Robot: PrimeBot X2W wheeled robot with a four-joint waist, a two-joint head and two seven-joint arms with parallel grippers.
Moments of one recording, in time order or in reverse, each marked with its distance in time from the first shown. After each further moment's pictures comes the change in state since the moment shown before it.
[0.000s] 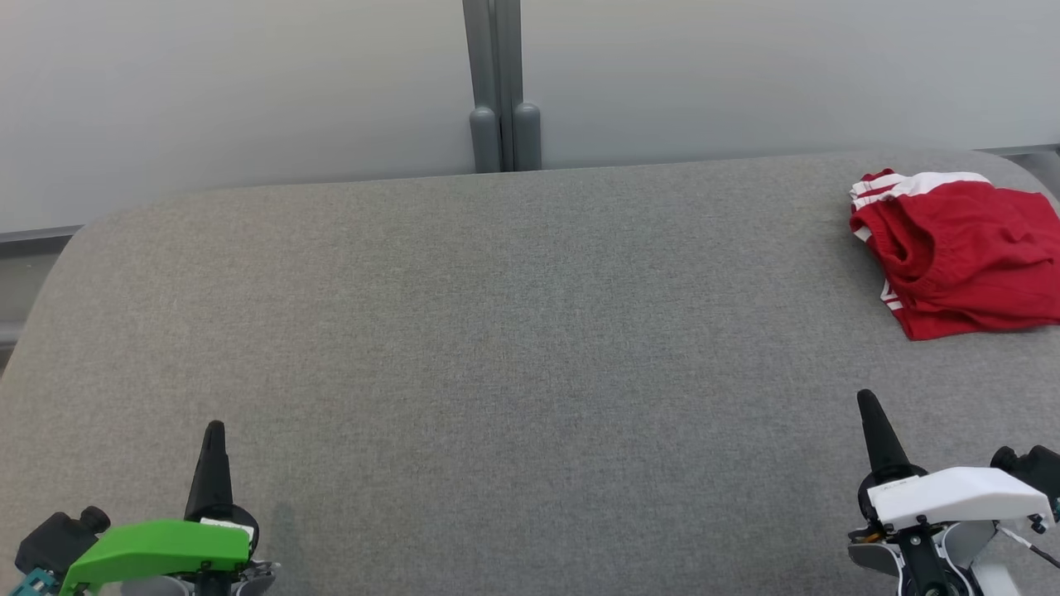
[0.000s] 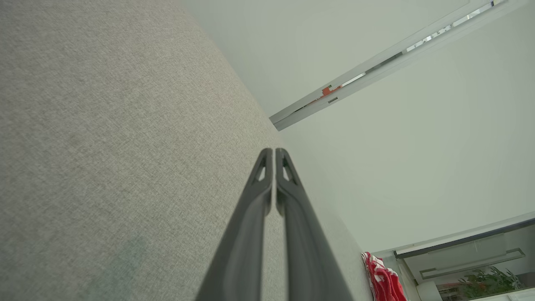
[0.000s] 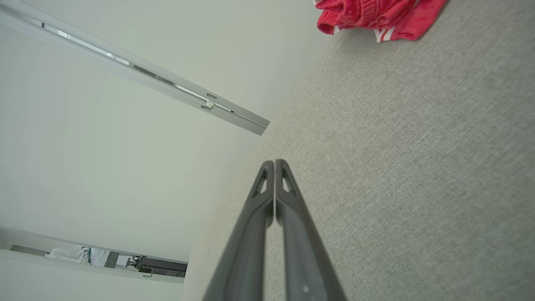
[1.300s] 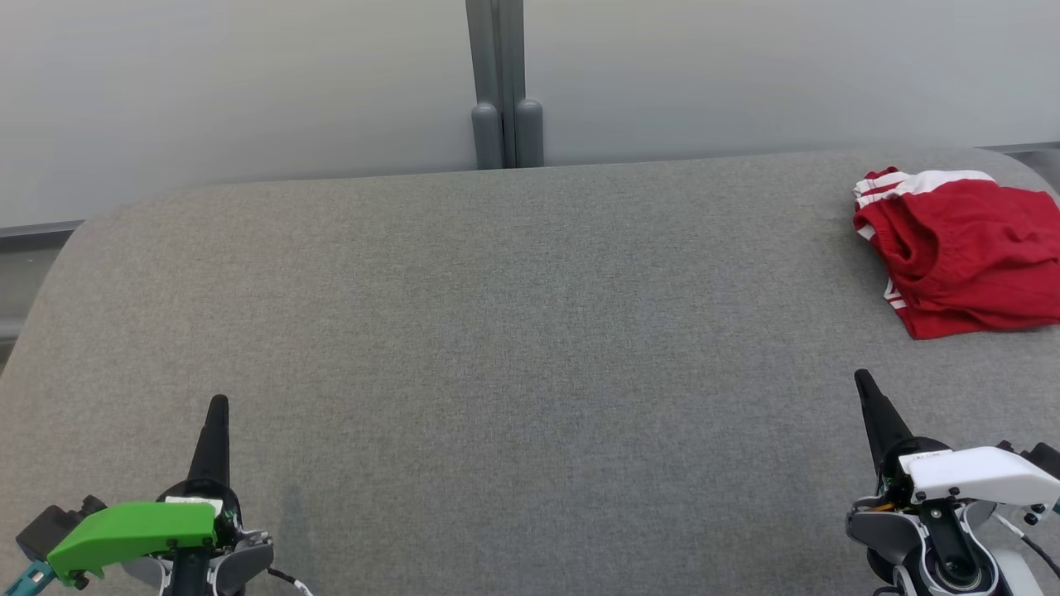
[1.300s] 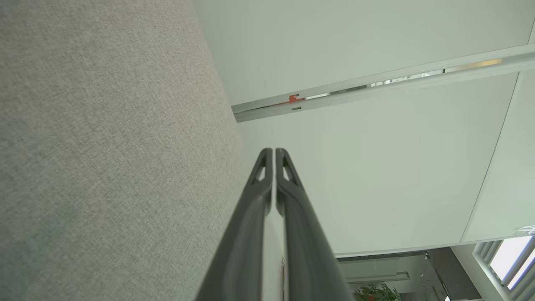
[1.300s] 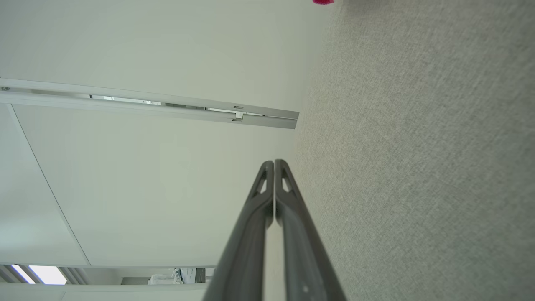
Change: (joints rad) left arm -0.042 -0.004 0.011 -0.012 -0.349 0.000 0.093; right arm -0.049 0.011 -0.038 0.016 0.339 -0.001 0.093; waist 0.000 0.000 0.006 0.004
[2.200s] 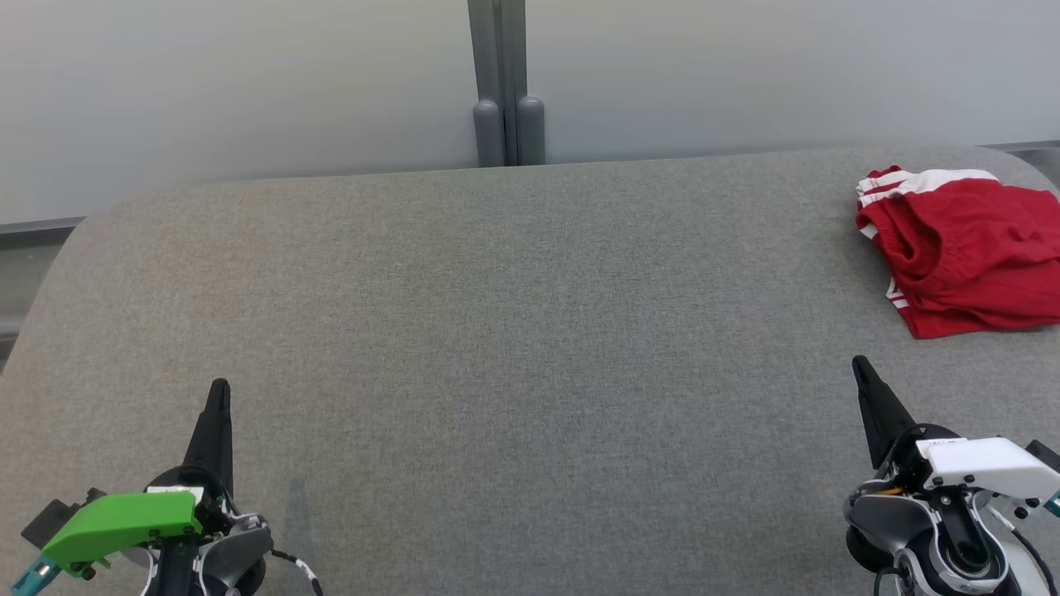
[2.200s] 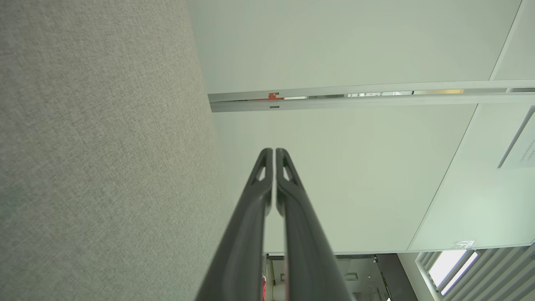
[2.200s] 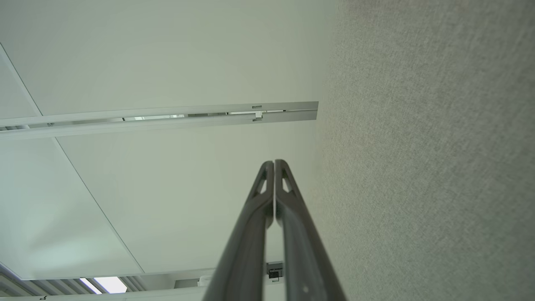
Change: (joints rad) left arm -0.022 -0.002 0.006 -0.007 -0.181 0.000 0.047; right arm -0.028 0.009 -0.021 0.009 0.177 0.000 0.051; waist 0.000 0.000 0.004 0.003
